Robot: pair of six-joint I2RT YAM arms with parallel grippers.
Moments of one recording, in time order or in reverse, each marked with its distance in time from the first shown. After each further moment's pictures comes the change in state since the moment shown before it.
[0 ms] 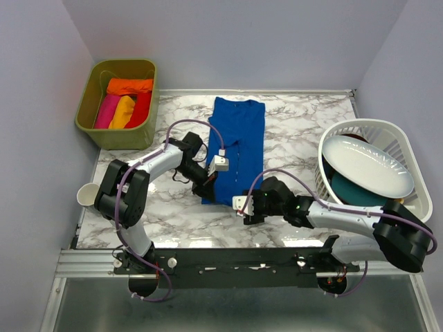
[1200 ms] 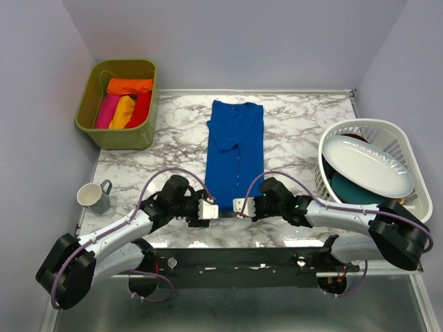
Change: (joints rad) left arm -0.225 -0.738 -0.764 0.825 -0.406 -0.057; right arm -0.015 0.037 -0.004 -0.055 0.062 -0.074
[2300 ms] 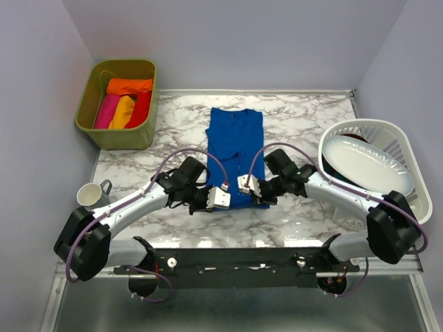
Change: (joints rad) left arm -0.015 0.251 0.368 -0.470 0.050 0.048; right arm -0.225 0.073 0.320 -0.521 -0.396 -0.056
